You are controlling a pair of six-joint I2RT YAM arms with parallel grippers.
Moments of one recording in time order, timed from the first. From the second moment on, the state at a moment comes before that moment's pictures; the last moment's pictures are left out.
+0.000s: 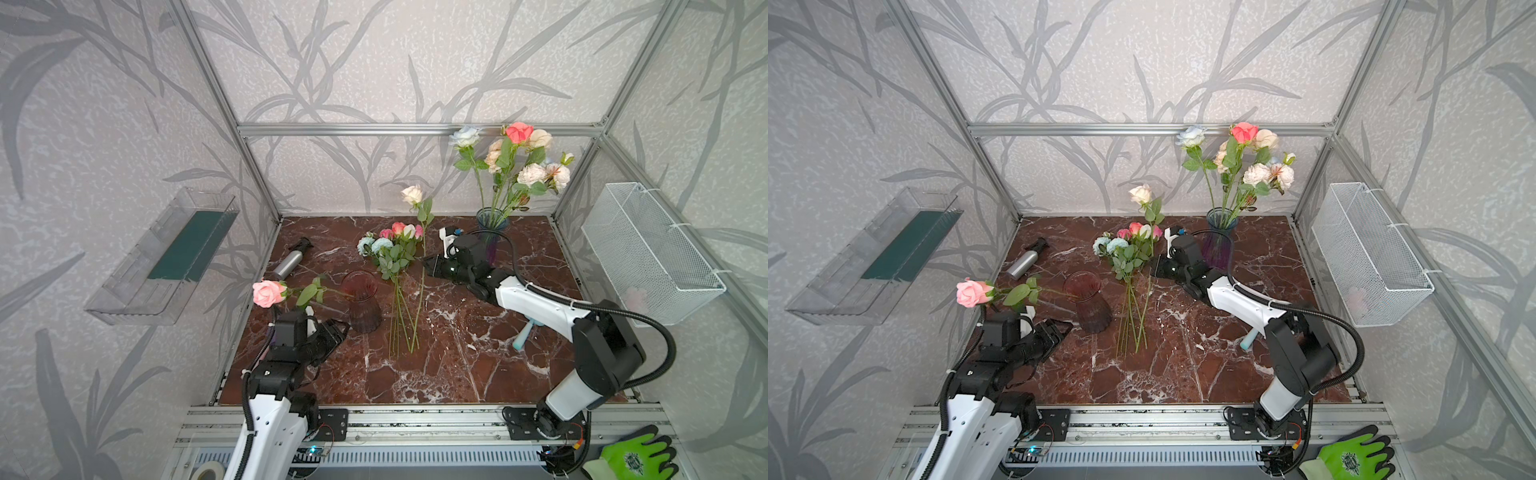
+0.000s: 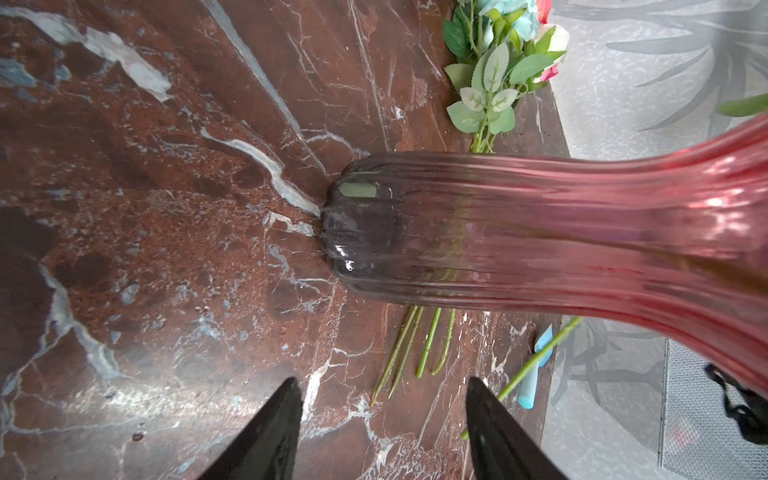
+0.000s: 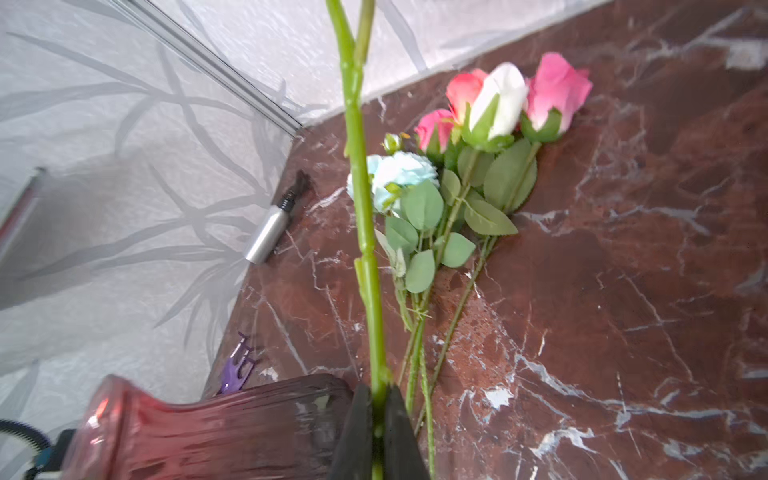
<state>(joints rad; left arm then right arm) -0.05 0.51 0.43 -0.70 0.37 -0.88 0.59 1.59 1.10 0.07 -0.20 0.67</state>
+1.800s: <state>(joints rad) -0.05 0.60 0.40 -0.47 0.35 -0.92 0.98 1.86 1.38 0.27 -0.11 0.38</state>
